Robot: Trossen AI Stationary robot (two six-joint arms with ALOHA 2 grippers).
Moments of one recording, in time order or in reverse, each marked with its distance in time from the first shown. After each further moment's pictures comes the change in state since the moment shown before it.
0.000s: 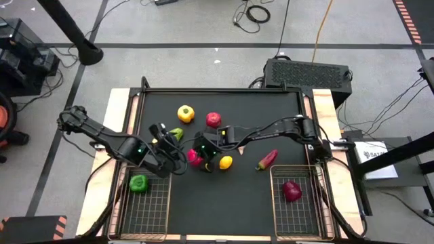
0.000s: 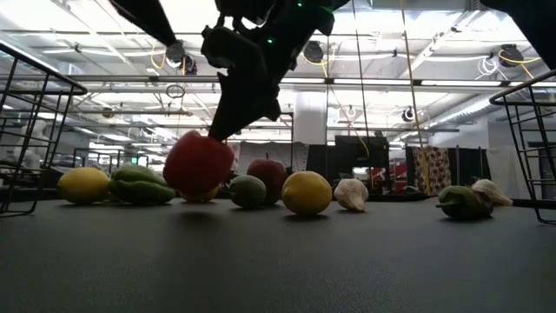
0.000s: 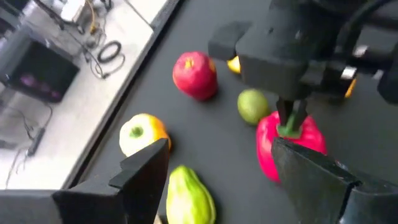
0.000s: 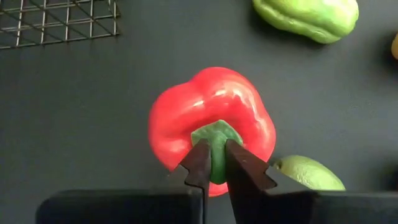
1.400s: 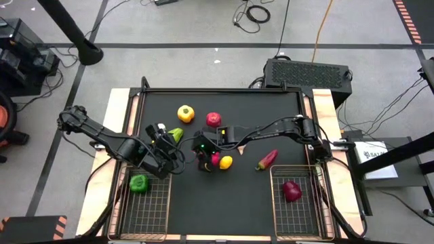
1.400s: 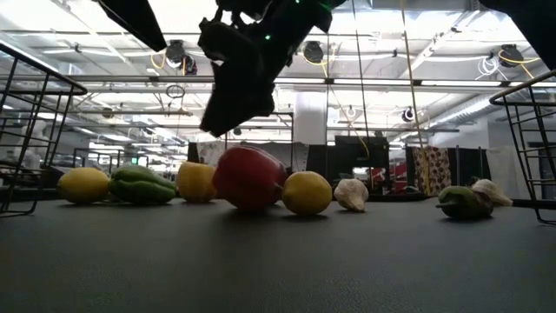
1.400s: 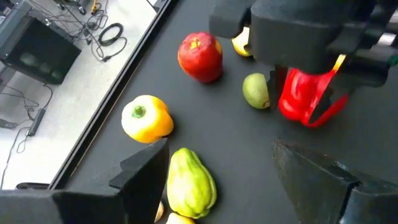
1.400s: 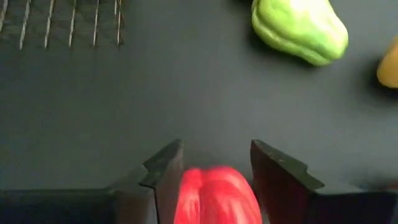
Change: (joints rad) left arm -0.011 0.000 0.001 -0.081 0.017 -0.101; right arm -0.003 -0.005 0.026 -0.003 0.009 -0.069
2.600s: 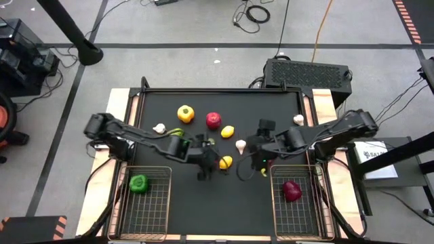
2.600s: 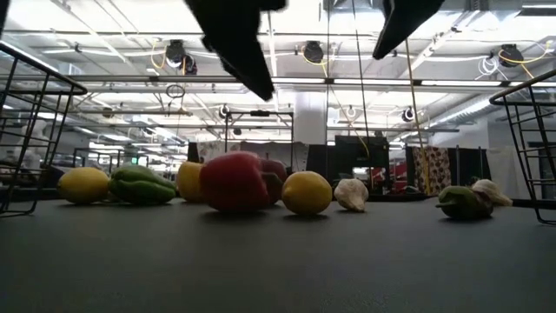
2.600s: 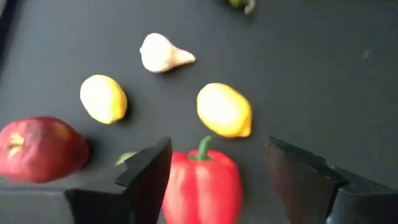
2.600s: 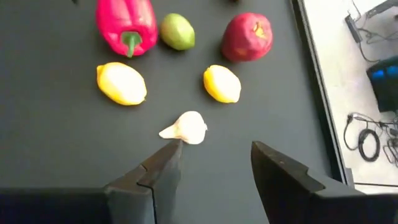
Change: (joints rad) left arm 0.251 0.412 0.157 0.547 0.490 0.608; right arm 0.245 -0.676 -0.415 -0.501 0.490 0.192
